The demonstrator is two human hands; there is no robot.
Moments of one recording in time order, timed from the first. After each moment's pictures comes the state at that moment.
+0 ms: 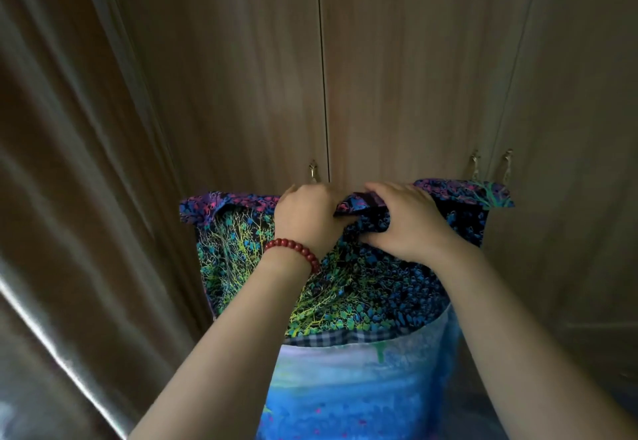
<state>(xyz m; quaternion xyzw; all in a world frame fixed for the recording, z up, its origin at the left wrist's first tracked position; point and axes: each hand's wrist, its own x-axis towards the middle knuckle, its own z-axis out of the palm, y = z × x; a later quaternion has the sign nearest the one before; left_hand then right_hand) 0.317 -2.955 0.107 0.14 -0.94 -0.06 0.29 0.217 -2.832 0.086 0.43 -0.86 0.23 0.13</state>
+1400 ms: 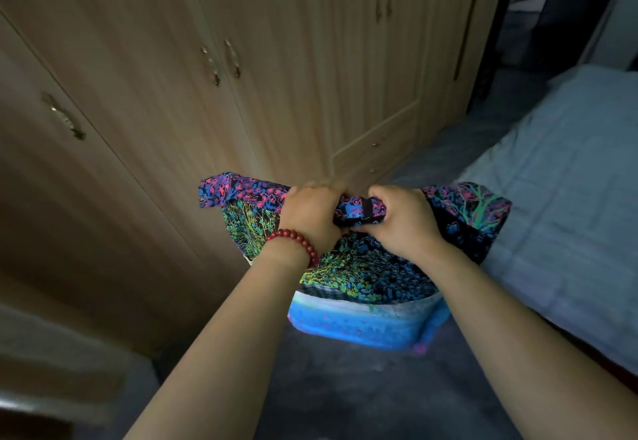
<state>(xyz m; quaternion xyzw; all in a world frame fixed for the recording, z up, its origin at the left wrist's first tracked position) 0.500 -2.643 -0.006 -0.24 -0.96 -0.12 0.06 0.520 -2.490 -0.044 0.08 -0.93 0.31 0.18</state>
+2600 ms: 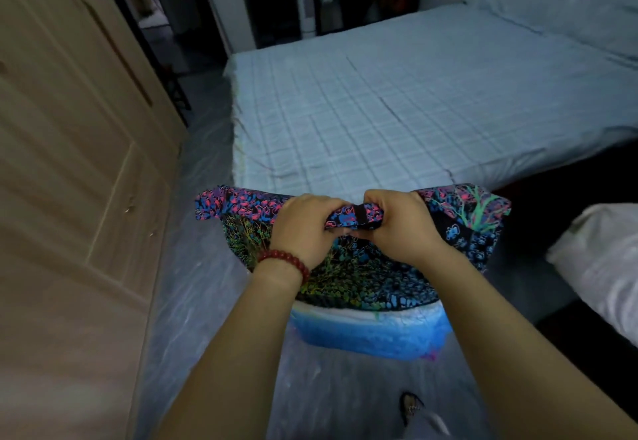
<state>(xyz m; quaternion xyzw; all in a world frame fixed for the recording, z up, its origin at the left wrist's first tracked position) 0.495 -2.473 -0.044 -0.69 -0.69 -0.21 -0.08 0.646 -2.408 -0.063 -0.40 -0.85 0.22 0.27</state>
